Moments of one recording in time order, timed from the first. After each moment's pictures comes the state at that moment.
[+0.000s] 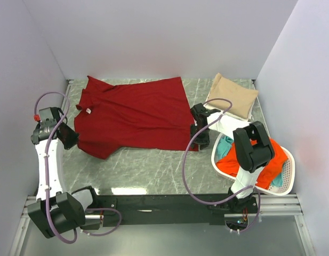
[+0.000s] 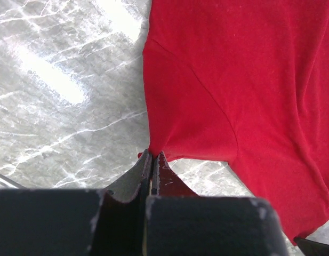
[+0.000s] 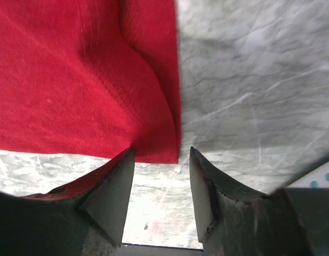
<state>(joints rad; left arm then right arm) 0.36 1.07 1.01 -0.94 -0.02 -0.56 0.40 1.78 1.13 -0.75 -0.01 0.47</state>
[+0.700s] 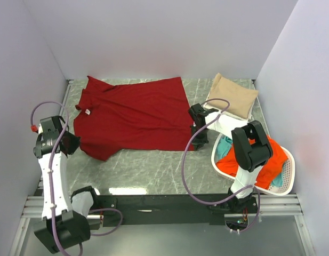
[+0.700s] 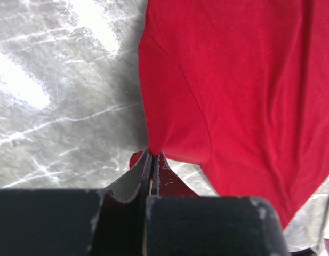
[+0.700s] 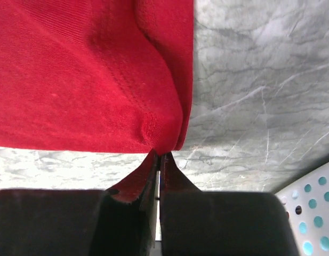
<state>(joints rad) 0.36 0.92 0.91 -0.90 -0.02 -0.72 0.43 1.80 1.14 -0.77 -0.01 0.47</state>
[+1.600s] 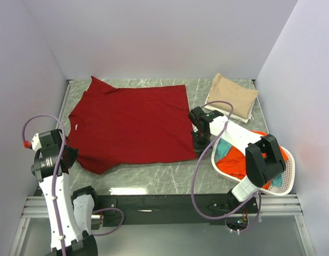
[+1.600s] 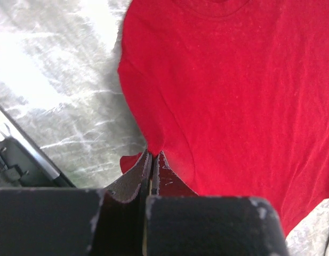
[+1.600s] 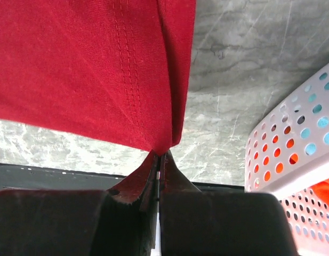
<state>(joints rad) 0.36 0.67 0.92 -1.15 -0.15 -0.80 0.51 1.59 1.11 -1.02 -0.04 0.47</state>
